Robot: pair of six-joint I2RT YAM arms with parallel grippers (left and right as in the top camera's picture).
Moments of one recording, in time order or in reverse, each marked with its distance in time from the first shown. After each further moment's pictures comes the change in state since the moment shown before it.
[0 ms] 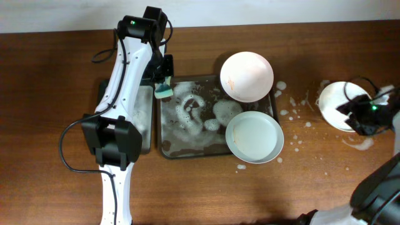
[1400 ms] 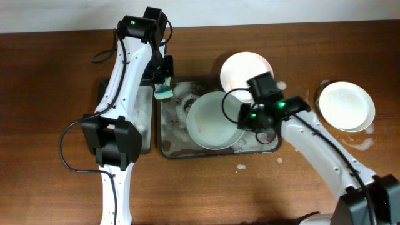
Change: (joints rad) left arm 0.000 0.000 0.000 -0.013 0.003 0.000; right arm 0.958 -0.141 -0.163 0.164 0.365 0.320
